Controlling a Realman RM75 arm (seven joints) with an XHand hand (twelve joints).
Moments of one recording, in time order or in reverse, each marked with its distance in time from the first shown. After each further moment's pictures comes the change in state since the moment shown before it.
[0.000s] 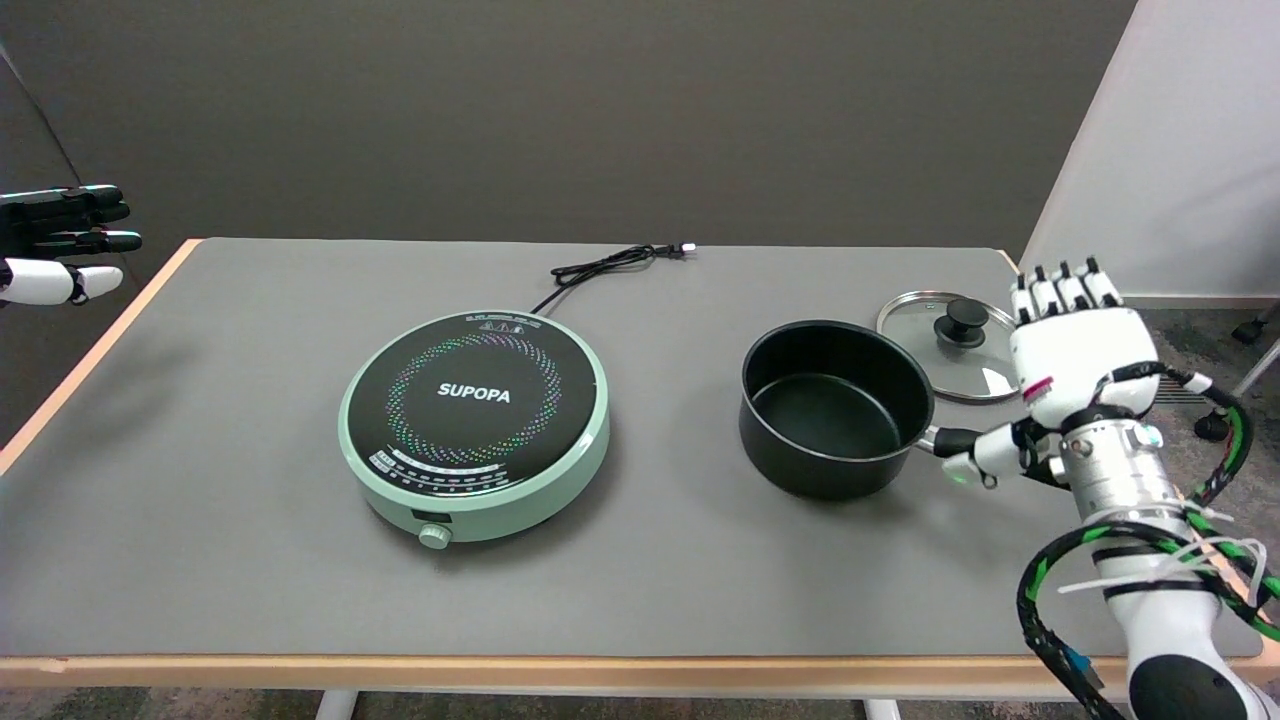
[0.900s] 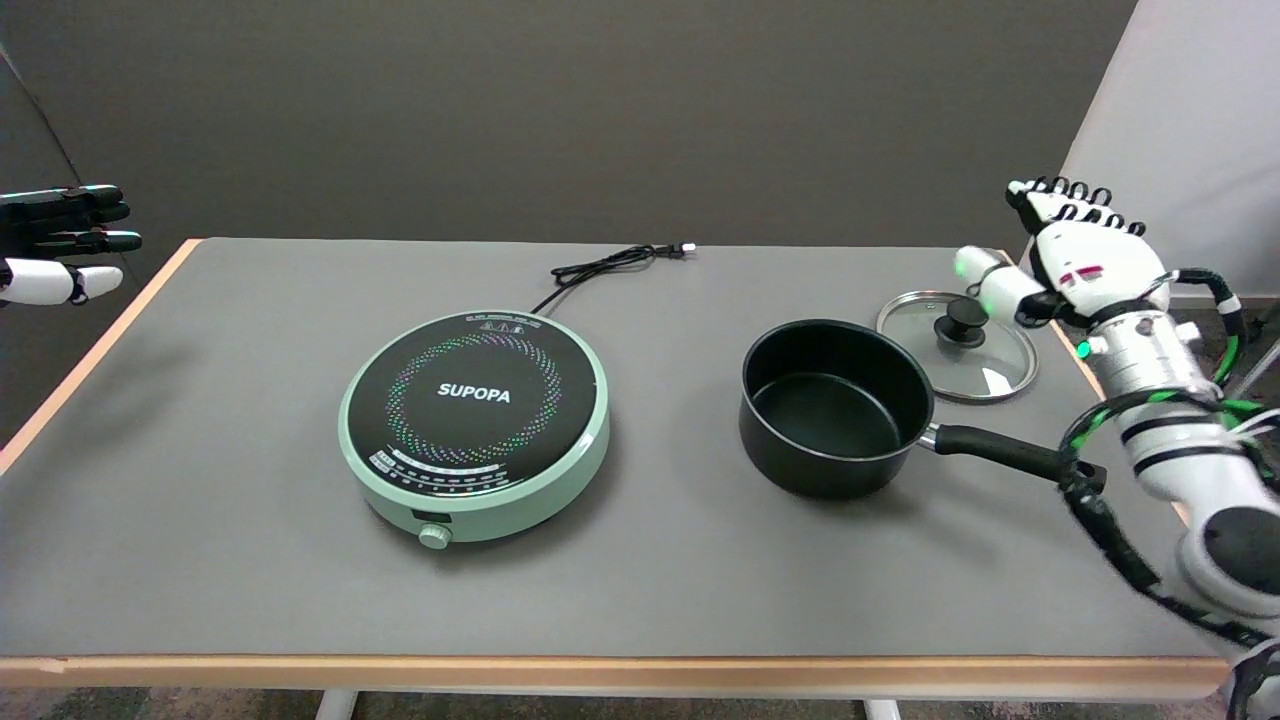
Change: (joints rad) arm 0.220 0.092 0.188 -0.018 0.597 0.307 0.194
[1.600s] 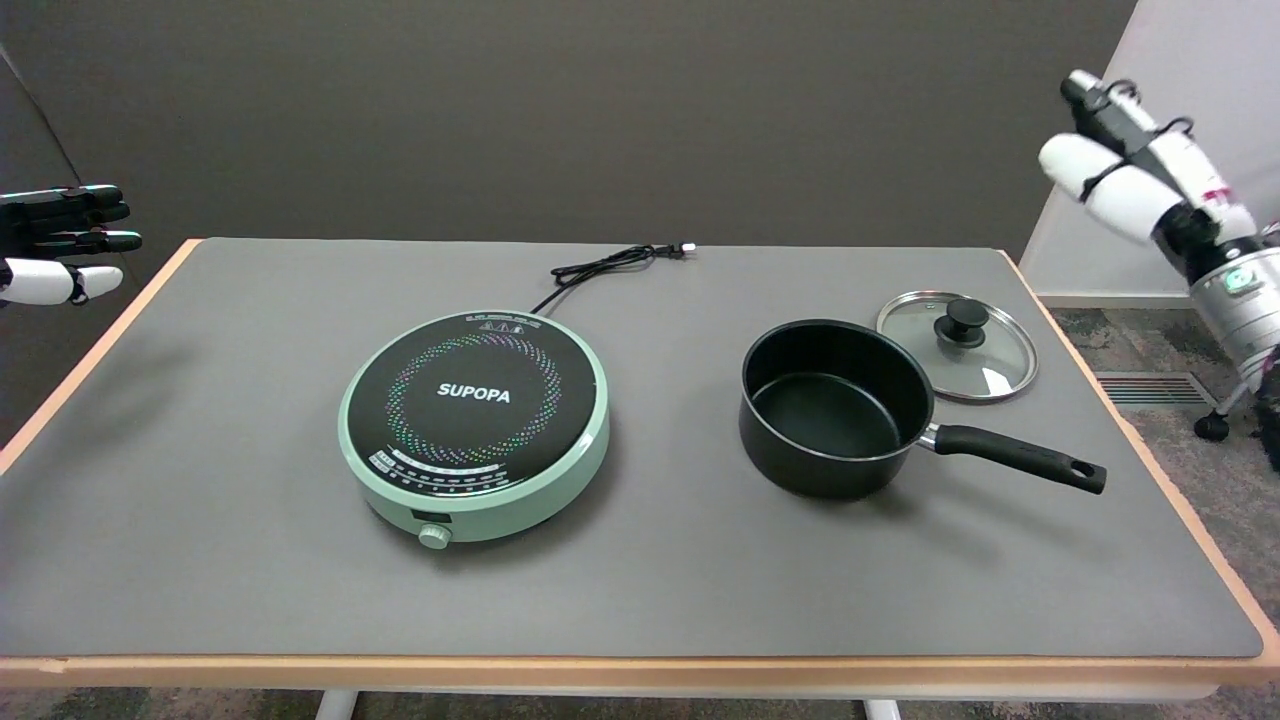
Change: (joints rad) arm -0.021 0.145 0.312 -0.134 0.863 0.519 0.048
